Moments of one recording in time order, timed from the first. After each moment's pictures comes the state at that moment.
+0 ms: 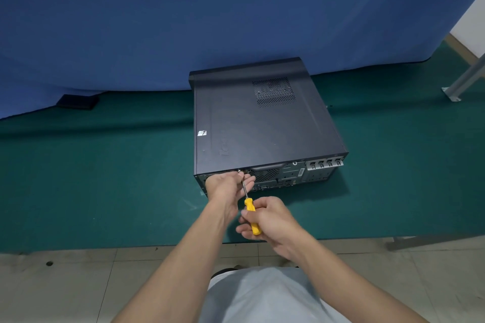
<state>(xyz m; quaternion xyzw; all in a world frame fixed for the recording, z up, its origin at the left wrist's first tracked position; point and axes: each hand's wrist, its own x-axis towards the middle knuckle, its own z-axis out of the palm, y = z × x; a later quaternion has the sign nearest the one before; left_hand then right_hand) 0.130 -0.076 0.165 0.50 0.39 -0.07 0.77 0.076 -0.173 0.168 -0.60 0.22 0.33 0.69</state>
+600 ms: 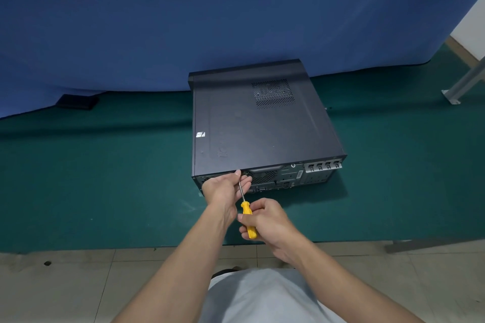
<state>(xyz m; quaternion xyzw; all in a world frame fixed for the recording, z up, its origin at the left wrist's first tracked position) 0.130 -0.078 0.159 0.48 0.41 -0.04 0.77 0.076 -0.174 0.166 -0.63 0.21 0.31 0.68</state>
